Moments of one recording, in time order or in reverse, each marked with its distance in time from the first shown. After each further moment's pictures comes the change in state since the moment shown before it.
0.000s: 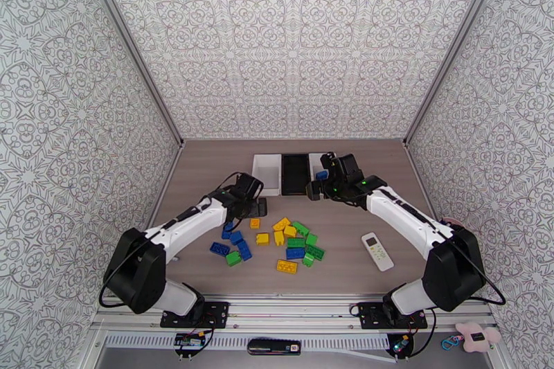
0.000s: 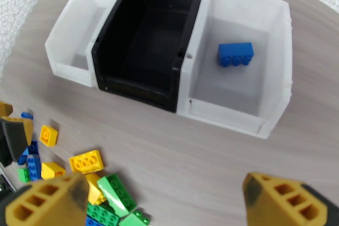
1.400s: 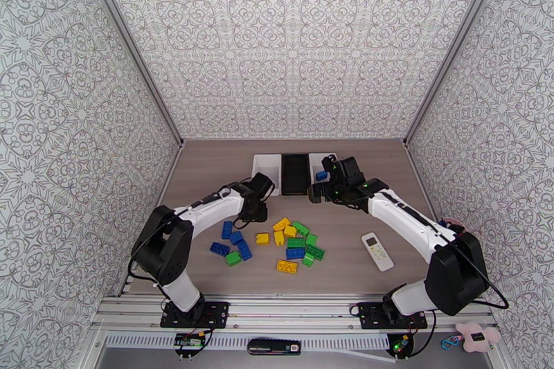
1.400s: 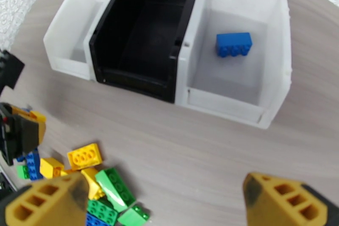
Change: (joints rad) left arm -0.024 0.150 0.135 -0.076 0.091 0.020; right arm 0.000 -0.026 -0.032 -0.001 -0.008 0.011
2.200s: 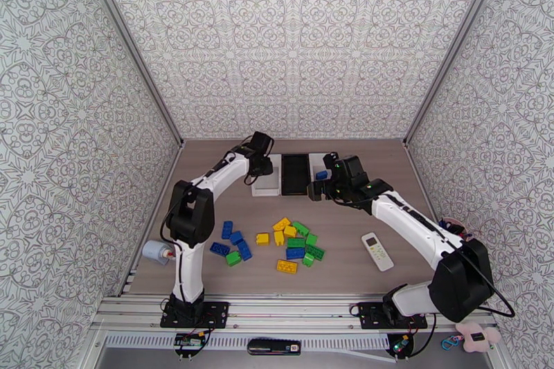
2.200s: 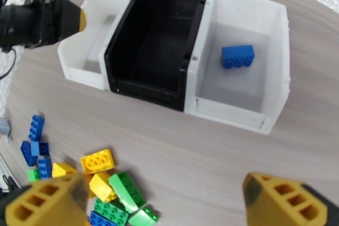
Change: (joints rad) left arm 0.162 0.422 0.633 0.025 0.008 0.060; right arm 0.000 -0.045 0.000 0.015 -0.014 0.023
